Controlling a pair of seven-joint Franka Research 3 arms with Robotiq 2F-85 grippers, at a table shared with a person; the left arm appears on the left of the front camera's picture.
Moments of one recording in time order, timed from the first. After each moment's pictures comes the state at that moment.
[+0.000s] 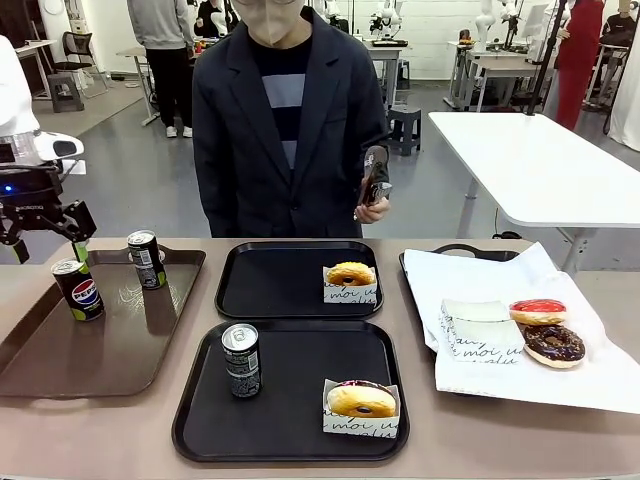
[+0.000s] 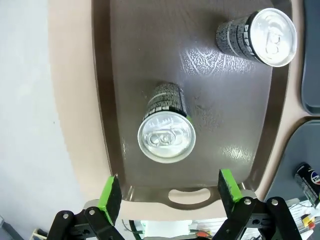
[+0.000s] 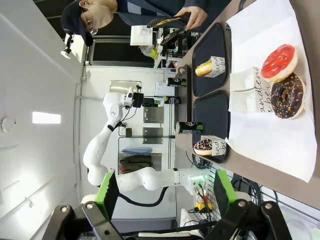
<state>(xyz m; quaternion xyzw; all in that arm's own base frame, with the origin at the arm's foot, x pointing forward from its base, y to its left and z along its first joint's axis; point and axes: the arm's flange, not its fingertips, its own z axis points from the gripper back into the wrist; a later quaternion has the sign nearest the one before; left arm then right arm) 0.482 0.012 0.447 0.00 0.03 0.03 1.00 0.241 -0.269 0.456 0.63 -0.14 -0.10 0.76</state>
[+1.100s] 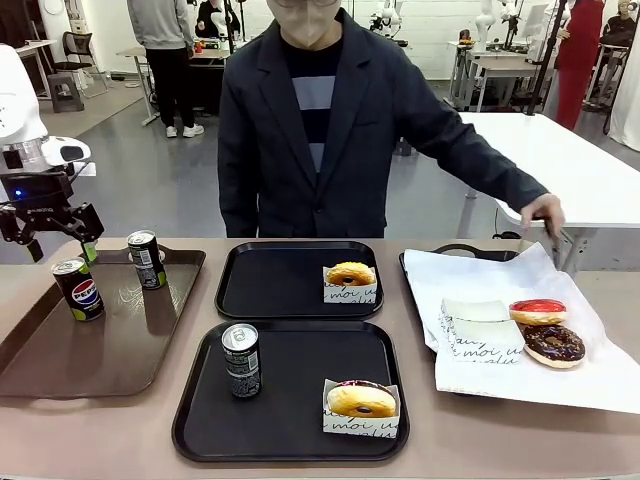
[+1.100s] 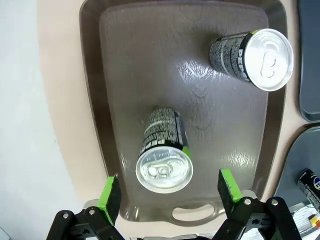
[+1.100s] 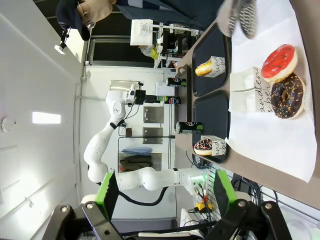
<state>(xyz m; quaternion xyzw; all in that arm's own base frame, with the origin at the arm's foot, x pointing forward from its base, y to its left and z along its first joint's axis) 0.498 0.014 0.434 -0.01 0.00 0.00 1.00 0.241 -0.269 0.456 0.63 -0.14 -0.10 0.76</state>
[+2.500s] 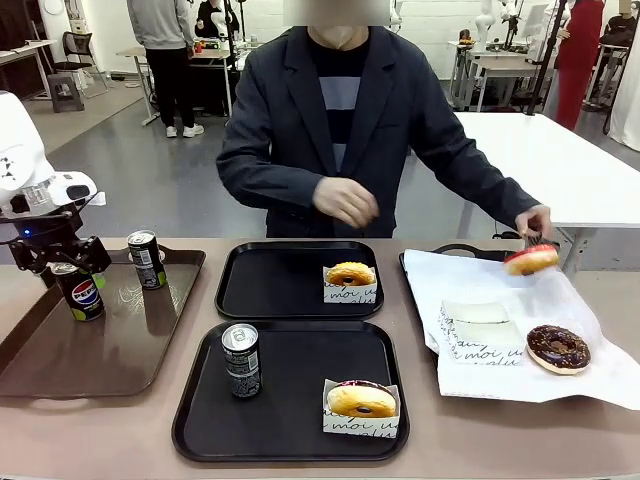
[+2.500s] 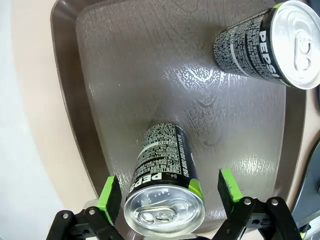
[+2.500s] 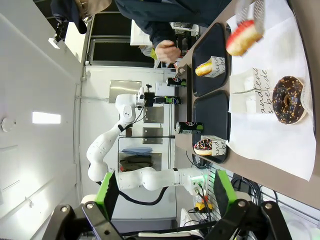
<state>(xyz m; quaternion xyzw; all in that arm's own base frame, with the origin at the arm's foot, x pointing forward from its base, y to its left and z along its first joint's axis) 0.486 0.014 0.377 -0.01 -0.03 -0.04 1.00 0.241 -0.269 0.456 0.63 -0.14 -0.10 0.76</state>
